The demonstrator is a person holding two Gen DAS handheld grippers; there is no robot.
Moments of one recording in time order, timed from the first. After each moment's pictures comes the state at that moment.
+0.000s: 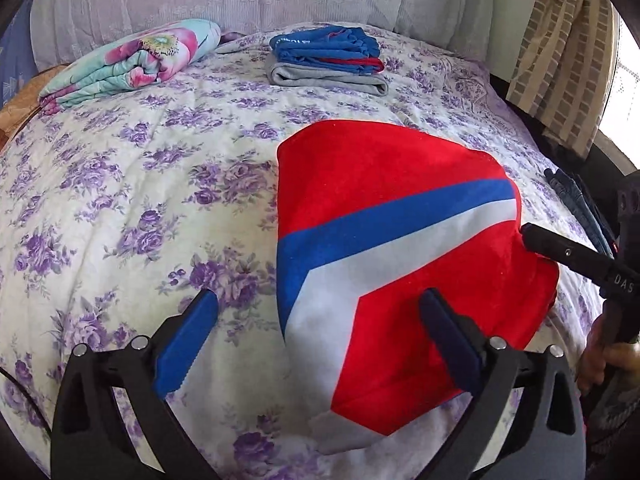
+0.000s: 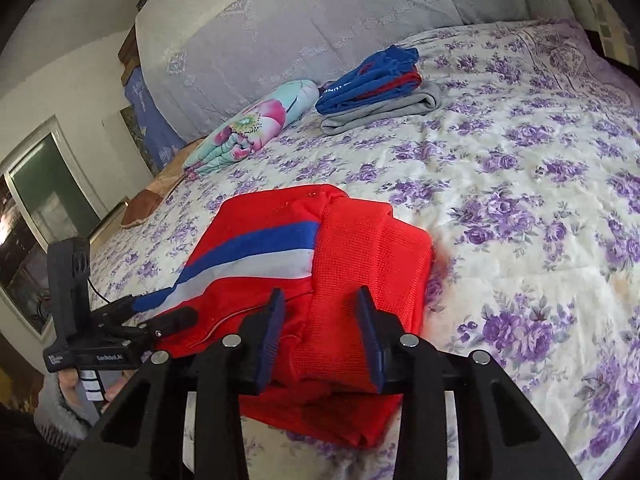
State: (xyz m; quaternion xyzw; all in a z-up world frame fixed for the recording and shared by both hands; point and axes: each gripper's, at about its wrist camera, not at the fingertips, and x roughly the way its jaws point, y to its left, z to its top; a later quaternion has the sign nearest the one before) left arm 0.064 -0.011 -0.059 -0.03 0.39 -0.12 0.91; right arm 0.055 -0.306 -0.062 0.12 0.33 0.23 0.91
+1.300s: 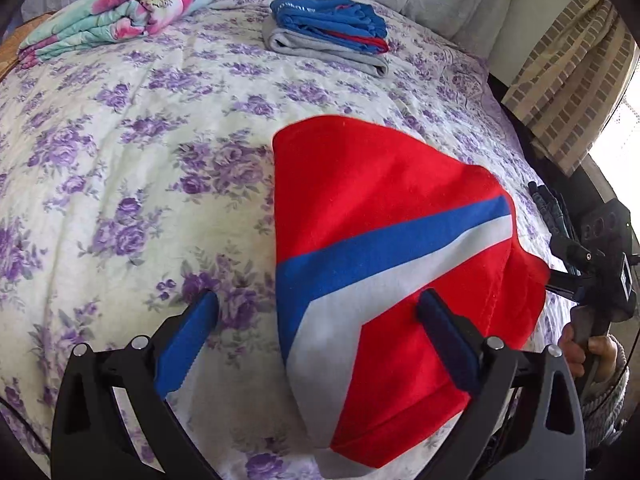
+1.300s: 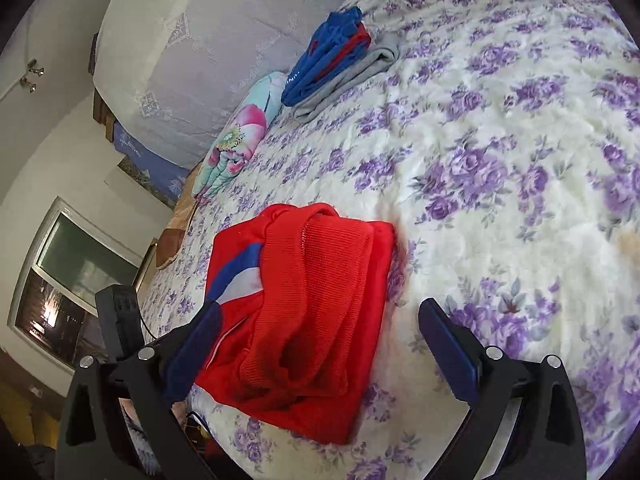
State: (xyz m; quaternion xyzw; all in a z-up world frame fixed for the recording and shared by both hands) left arm 0.100 0.001 -0.061 -0.09 0.46 -0.18 0.86; right arm 0.097 -0.360 -0.079 0.29 0.41 0.25 0.83
